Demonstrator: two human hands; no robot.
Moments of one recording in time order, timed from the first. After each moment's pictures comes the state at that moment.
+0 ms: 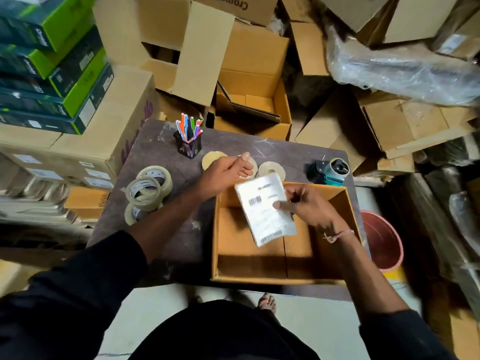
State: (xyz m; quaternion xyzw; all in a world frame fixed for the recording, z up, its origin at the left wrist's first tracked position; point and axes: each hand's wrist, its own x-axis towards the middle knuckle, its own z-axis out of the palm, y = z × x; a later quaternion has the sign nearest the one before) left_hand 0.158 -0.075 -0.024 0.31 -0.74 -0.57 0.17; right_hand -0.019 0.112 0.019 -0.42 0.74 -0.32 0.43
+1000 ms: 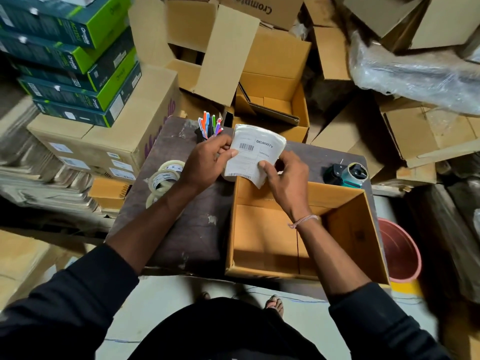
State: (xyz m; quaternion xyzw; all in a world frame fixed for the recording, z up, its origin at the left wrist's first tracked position) left_hand 0.232 -0.087 0.011 0.27 -0.84 -0.31 0.36; right_hand 0.062 0.041 0.021 -0.48 0.76 -0.43 0.06
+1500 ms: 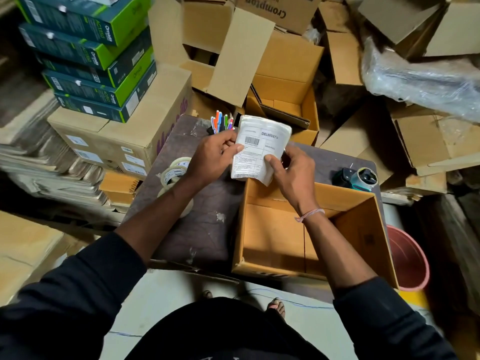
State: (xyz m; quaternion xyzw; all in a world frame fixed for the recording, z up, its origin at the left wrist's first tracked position) left_hand 0.246 -0.094 0.011 0.33 -0.77 -0.42 0.35; right_hand 0.072 0.030 0.032 -0.49 0.76 -0.41 0.08
